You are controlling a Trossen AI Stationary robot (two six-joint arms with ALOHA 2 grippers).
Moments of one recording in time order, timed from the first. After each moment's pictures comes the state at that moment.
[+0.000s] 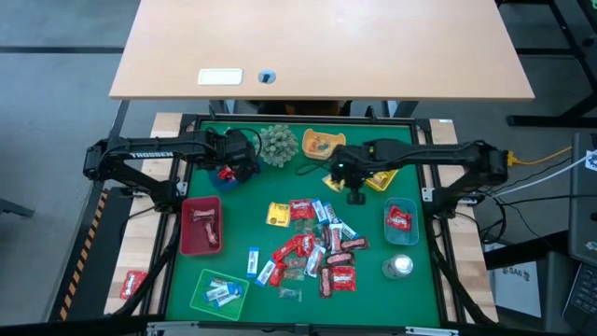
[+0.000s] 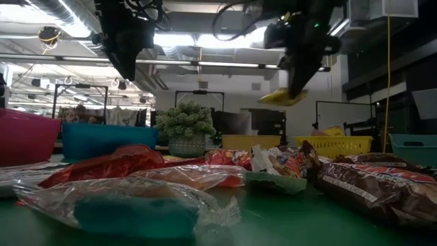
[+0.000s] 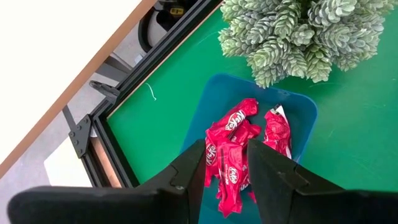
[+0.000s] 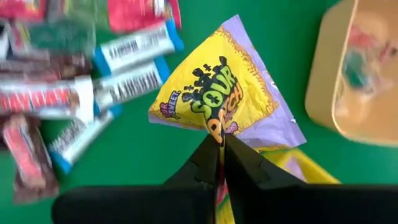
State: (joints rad) left arm 0.17 1.32 1.16 -1.19 -0.62 -0.60; right arm -0.13 1.55 1.28 -0.99 0.04 -0.20
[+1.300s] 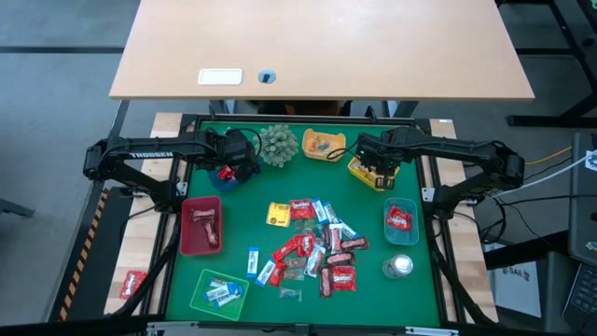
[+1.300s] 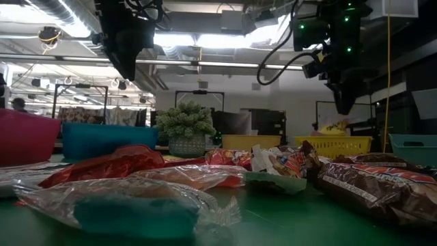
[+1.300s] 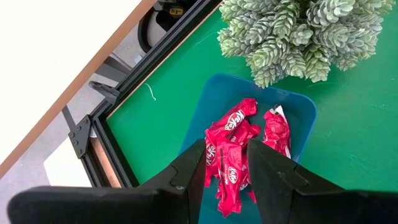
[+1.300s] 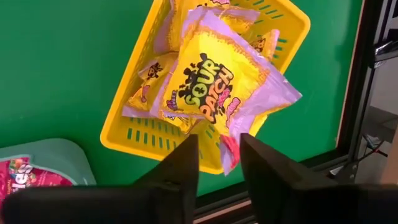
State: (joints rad) left arm 0.17 1.32 1.16 -1.19 -0.62 -0.60; right arm -0.34 1.40 1.08 -1.21 0.26 -0.21
